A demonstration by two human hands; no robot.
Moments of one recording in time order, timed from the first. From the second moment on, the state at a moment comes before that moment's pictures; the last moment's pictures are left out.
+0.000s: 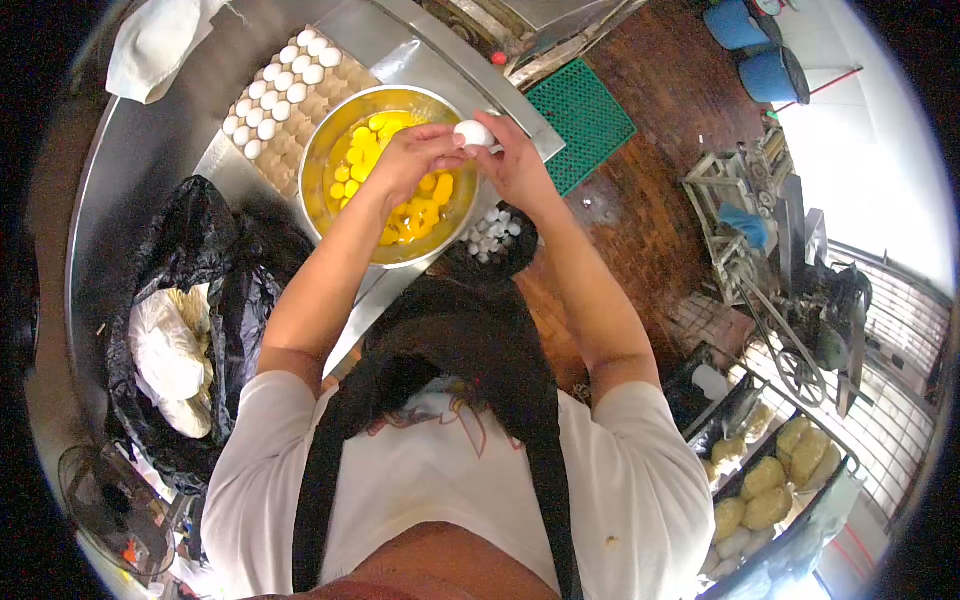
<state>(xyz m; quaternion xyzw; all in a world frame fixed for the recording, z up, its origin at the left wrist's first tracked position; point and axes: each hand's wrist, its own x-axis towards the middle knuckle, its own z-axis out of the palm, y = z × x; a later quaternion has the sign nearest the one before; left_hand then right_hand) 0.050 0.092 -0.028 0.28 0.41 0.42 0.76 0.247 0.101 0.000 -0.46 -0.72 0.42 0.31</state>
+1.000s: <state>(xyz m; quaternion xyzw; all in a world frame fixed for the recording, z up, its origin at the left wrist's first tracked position) 0.002 0.055 -0.002 0.49 0.51 0.35 0.61 0.209 0.084 0.040 -0.49 -0.55 0.64 0.24</state>
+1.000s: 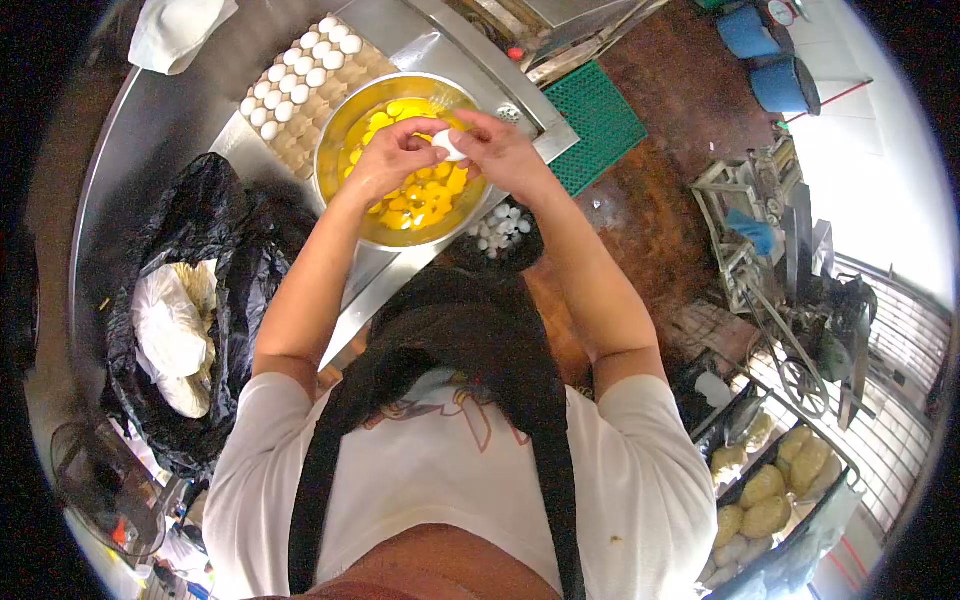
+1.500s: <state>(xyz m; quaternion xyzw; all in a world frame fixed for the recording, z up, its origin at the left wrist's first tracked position) 0.011 0.029 0.001 0.60 0.63 0.38 0.33 0.185 0.078 -0.004 -0.42 -0.79 0.37 0.26</state>
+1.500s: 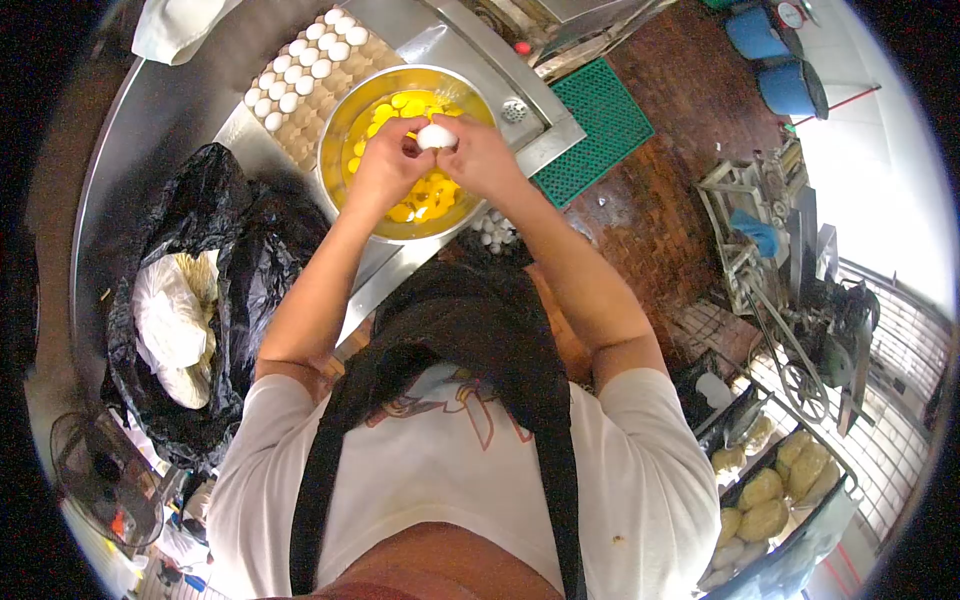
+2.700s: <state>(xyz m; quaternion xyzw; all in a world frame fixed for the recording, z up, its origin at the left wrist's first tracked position) -0.188 0.202 -0.112 0.62 0.78 0.09 0.03 0.329 0.030 -0.029 -0.61 -0.70 0.37 -0.08</state>
